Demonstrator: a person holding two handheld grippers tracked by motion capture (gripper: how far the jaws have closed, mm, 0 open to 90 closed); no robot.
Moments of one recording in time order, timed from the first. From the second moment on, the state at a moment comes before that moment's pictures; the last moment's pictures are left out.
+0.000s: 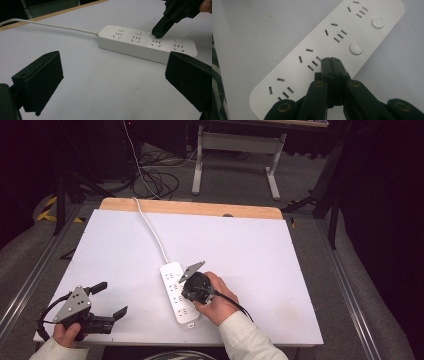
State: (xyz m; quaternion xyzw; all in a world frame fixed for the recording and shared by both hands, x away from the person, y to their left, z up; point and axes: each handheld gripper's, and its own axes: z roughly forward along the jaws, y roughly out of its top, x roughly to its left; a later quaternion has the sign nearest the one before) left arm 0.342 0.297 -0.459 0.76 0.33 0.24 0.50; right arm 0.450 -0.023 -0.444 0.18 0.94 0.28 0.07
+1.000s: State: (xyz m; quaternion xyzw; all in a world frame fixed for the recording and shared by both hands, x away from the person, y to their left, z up) left arm 0.343 0.297 -0.459 0.77 0.33 0.24 0.50; right arm 0.435 -0.042 -0.408 0.17 0.91 0.36 0.11
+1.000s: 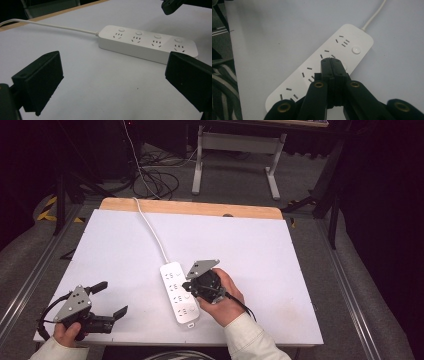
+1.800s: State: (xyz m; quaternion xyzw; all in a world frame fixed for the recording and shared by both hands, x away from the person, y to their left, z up) left arm 0.344 0.297 -0.459 0.76 0.33 0.24 0.50; right arm 0.431 -0.077 -0.390 0.19 0.87 0.43 0.14
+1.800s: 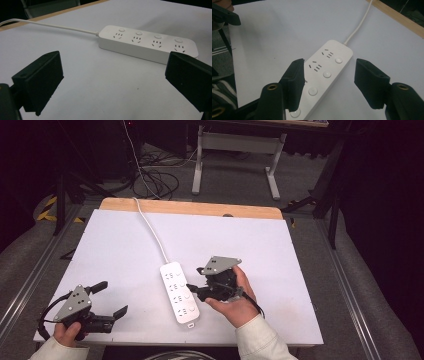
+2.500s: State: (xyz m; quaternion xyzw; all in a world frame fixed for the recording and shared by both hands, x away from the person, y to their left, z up) left arm 0.344 0.297 -0.459 0.77 0.33 0.24 0.50; right arm 0.427 -0.155 -0.393 0.26 0.83 0.46 0.15
